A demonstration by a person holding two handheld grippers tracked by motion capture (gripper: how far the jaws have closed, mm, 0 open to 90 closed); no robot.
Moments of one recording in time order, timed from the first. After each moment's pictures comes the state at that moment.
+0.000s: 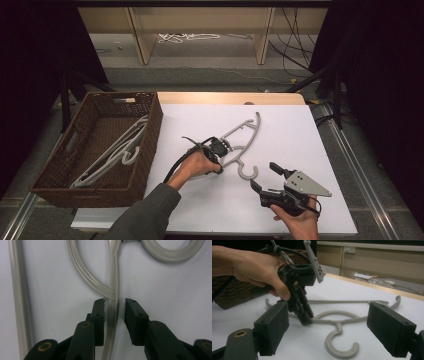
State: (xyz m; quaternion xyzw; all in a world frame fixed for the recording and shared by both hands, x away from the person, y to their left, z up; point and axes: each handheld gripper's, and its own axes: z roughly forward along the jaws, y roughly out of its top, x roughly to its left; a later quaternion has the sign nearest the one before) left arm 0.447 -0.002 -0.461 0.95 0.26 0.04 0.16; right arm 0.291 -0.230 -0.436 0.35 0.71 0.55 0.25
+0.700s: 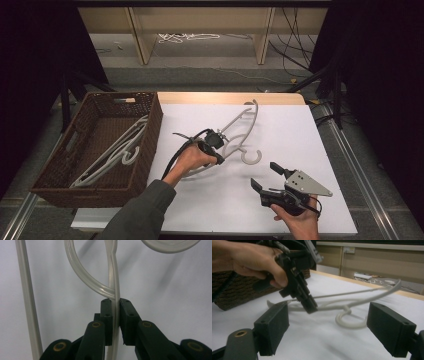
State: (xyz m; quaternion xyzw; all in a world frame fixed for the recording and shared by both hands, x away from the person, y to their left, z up) left arm 0.456 0.016 -0.436 0.92 0.29 0.03 0.27; right arm 0.291 -0.231 -0.436 0.35 0.71 0.56 0.25
